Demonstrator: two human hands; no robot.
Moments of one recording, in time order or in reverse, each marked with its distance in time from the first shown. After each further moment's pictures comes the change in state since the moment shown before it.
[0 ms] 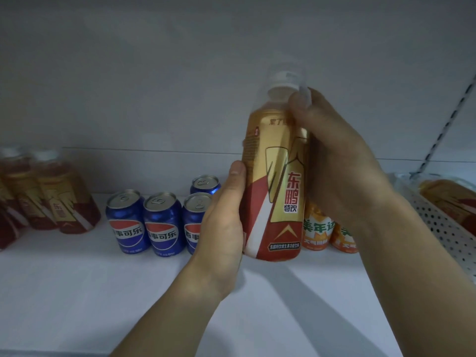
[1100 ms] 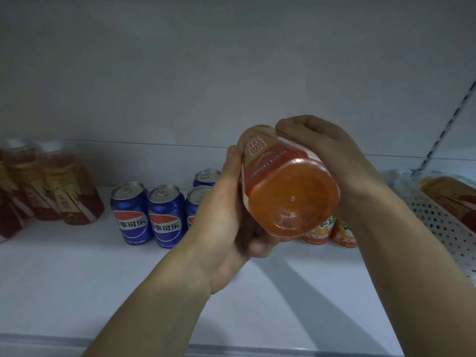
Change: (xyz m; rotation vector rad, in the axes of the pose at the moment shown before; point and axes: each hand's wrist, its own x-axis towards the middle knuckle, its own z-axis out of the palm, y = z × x) left_hand -0.011 0.025 0.001 -0.132 -0.118 -0.263; right_hand -0.007 -0.002 0.001 -0.378 0.154 0.170
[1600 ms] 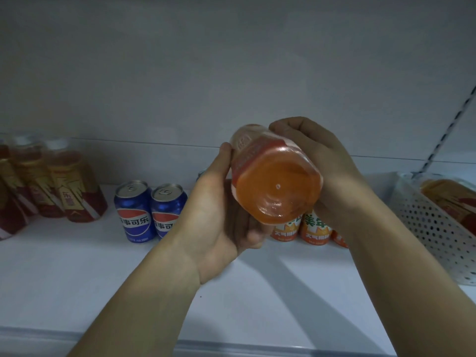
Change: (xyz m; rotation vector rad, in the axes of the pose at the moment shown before) left_hand 0.002 0.005 -0.018 -0.091 -0.020 -0.024; right_hand 0.001 0.011 0.011 0.005 0.013 -0.057
